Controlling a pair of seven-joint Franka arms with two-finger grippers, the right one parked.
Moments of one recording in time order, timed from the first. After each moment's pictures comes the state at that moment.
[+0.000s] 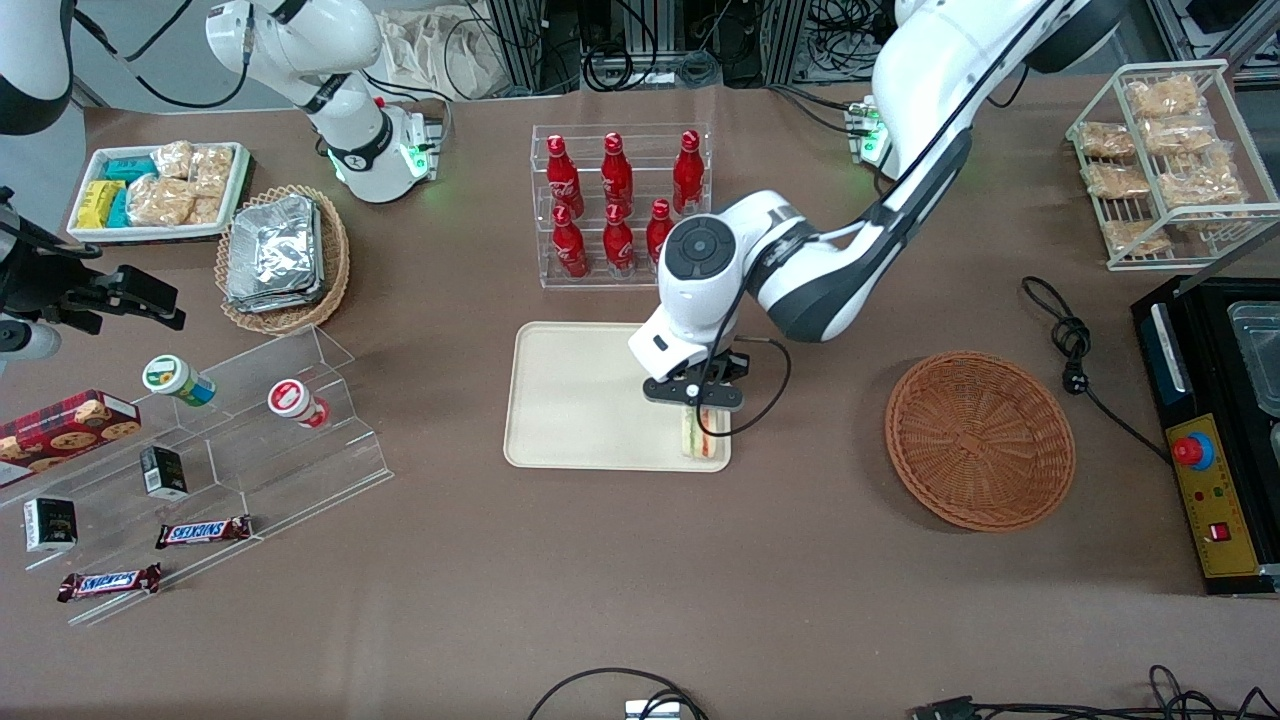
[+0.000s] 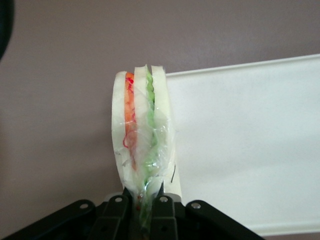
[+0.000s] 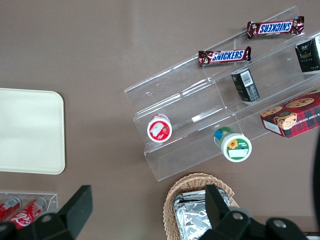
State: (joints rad) arm -0.24 0.62 -0.59 -1.62 0.45 2.11 -0.82
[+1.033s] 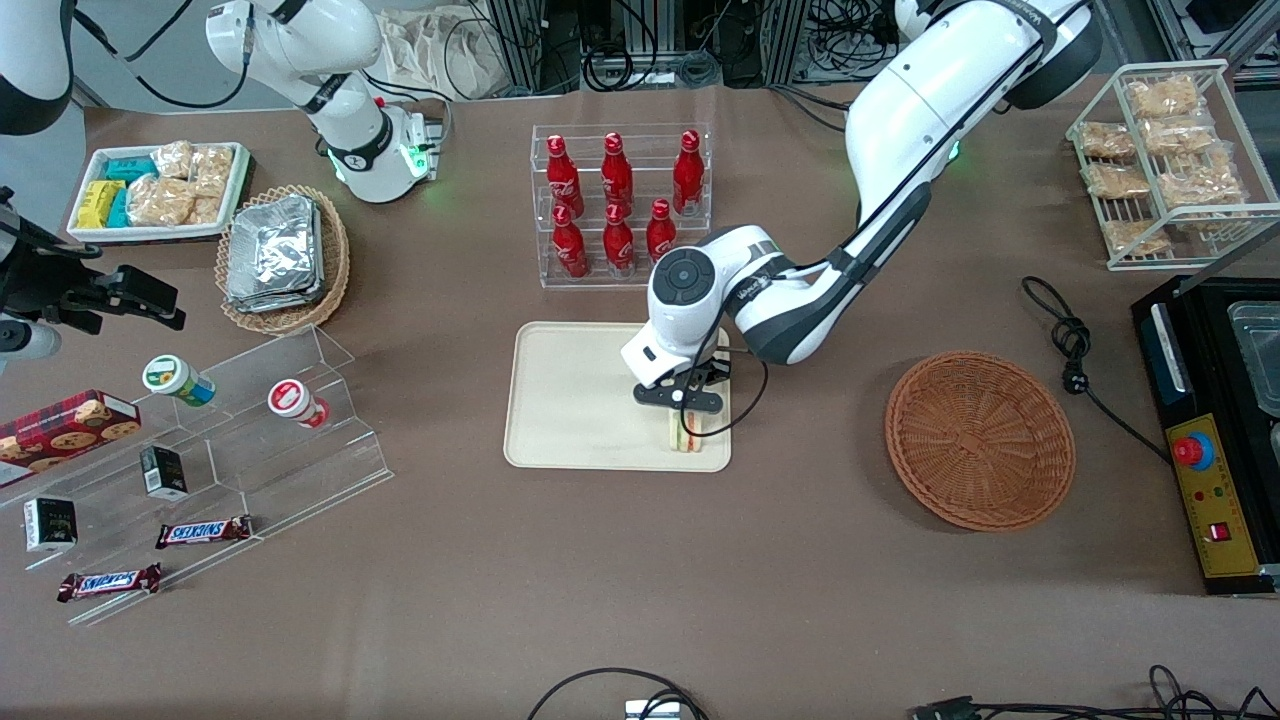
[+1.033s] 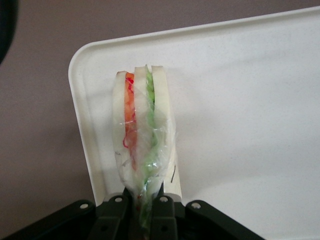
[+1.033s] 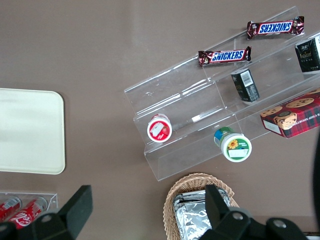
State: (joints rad) arm -0.26 0.72 -0.59 -1.65 0.49 2.19 -0.86
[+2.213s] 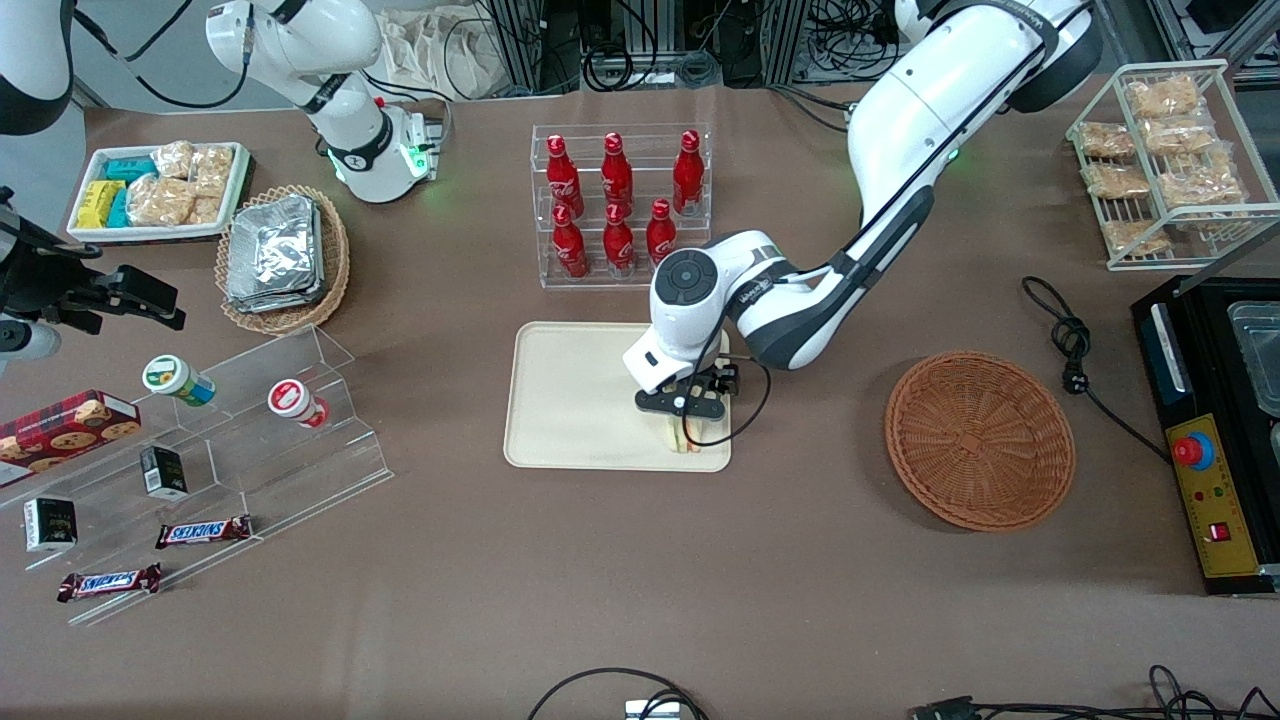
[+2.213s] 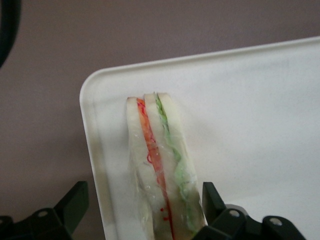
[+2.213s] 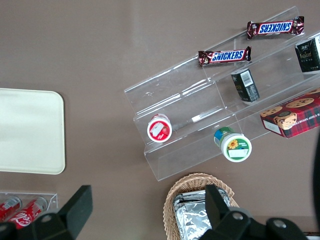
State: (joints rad) arm -0.25 0.71 -0.59 -1.63 0.55 2.21 -0.88
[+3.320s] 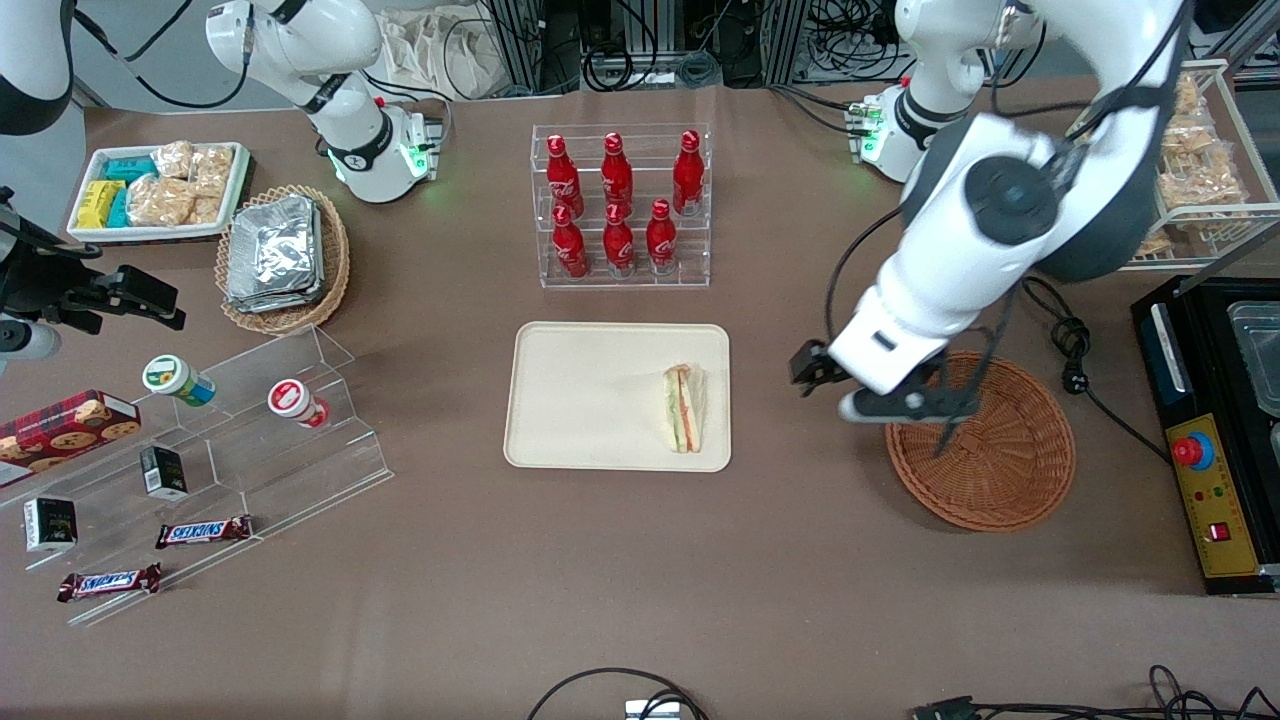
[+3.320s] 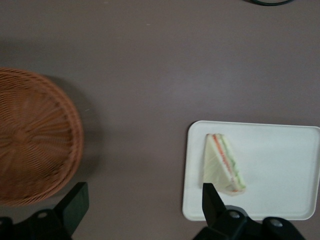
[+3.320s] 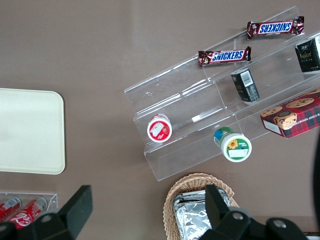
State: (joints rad) arm -0.03 0.19 -0.40 -1.61 0.04 1.87 -0.48
